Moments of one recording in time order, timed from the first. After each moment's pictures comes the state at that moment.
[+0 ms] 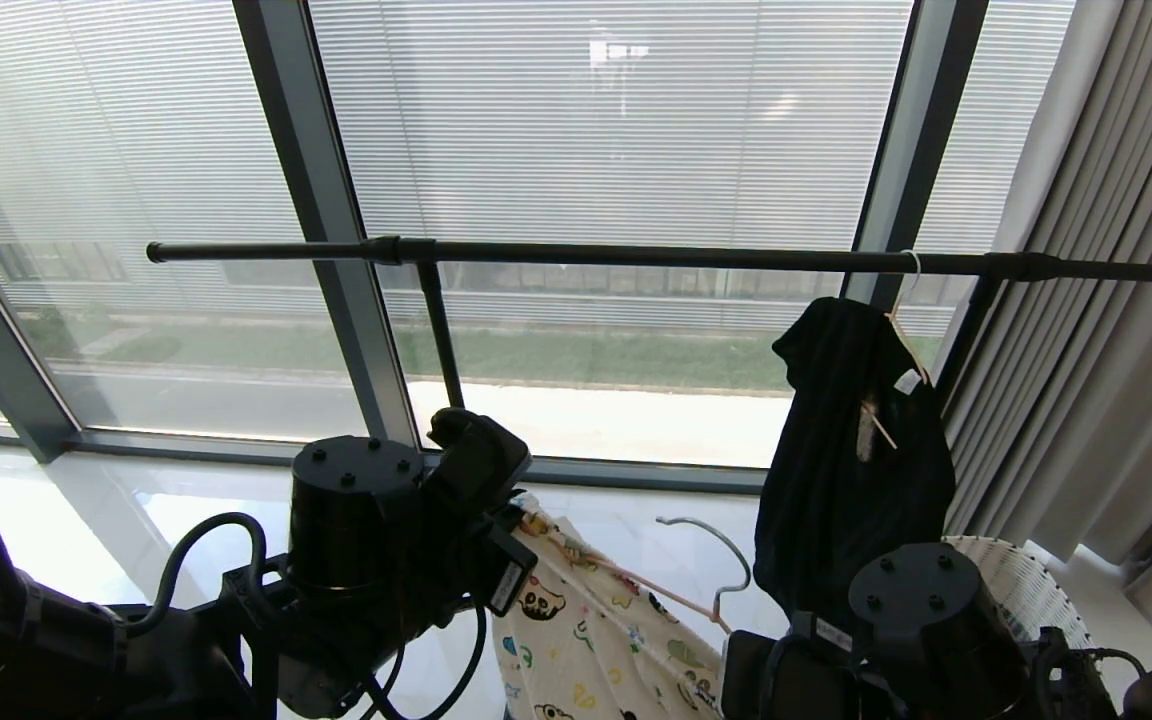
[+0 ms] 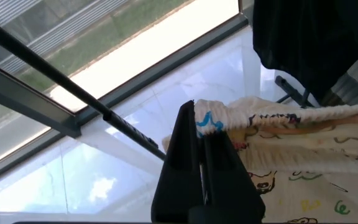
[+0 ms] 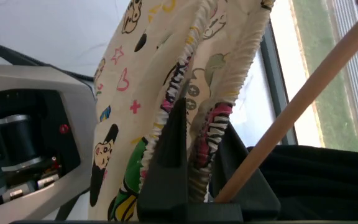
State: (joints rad) left arm -0.63 1.76 -0.52 -0.87 0.18 0.30; right arm 0.98 1.72 -0.49 -0.54 0.00 -0.48
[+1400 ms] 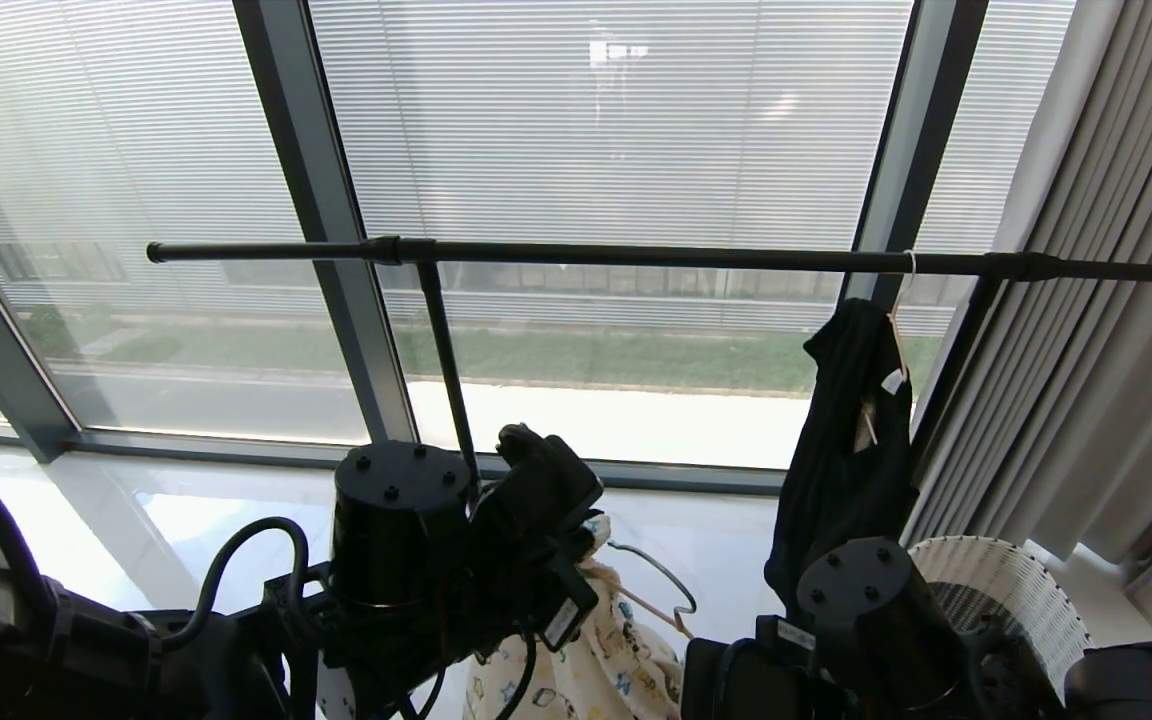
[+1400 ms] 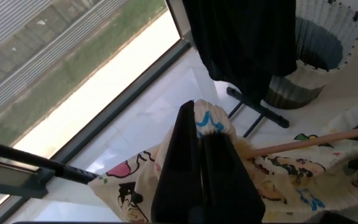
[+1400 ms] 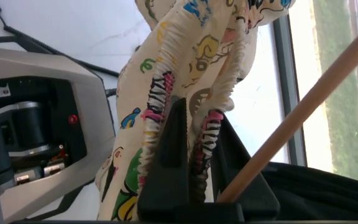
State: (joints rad) left arm -0.73 1.78 -0.56 -0.88 0.01 0.33; right arm 0.99 1.79 -0.57 -0.50 0.03 -0.51
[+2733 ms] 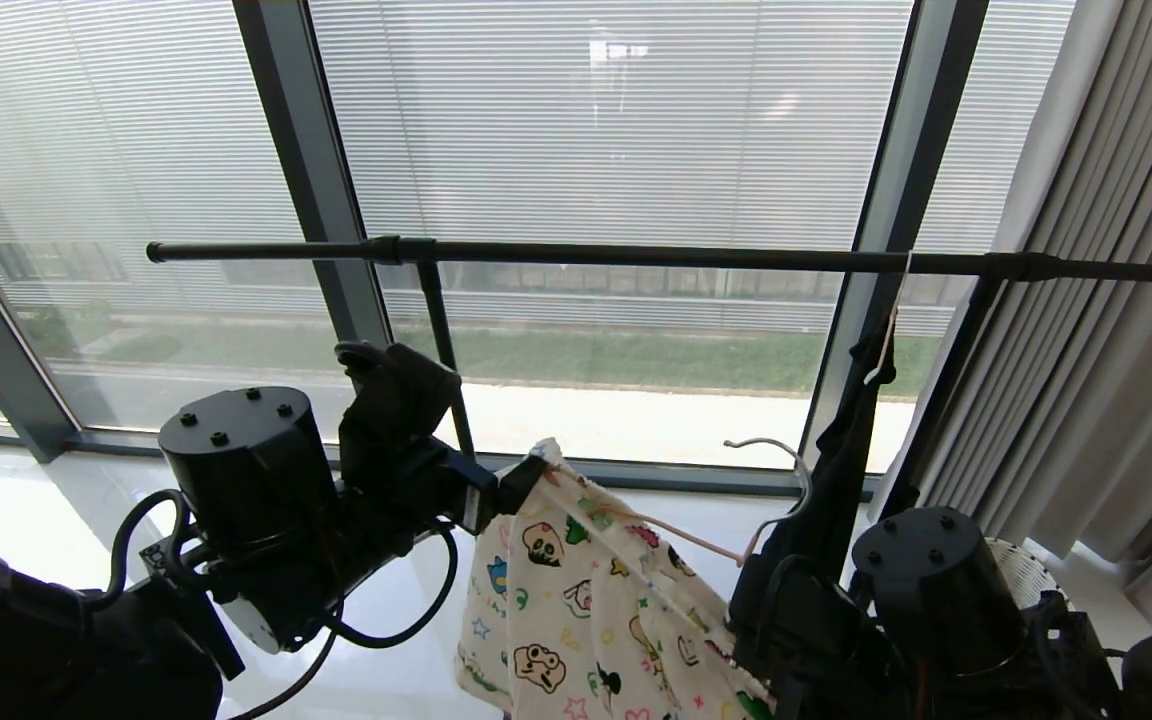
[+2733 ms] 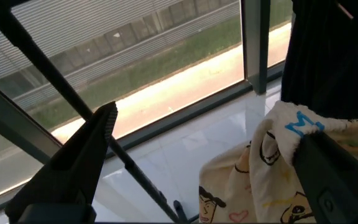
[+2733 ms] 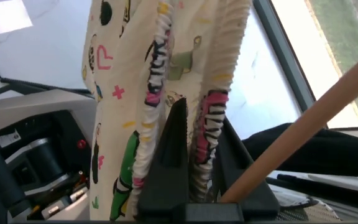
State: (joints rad) left arm -0.51 1.74 -0.50 -1.17 0.00 0.30; right arm 0.93 1.71 -0.55 -0.50 -0.04 -0.29
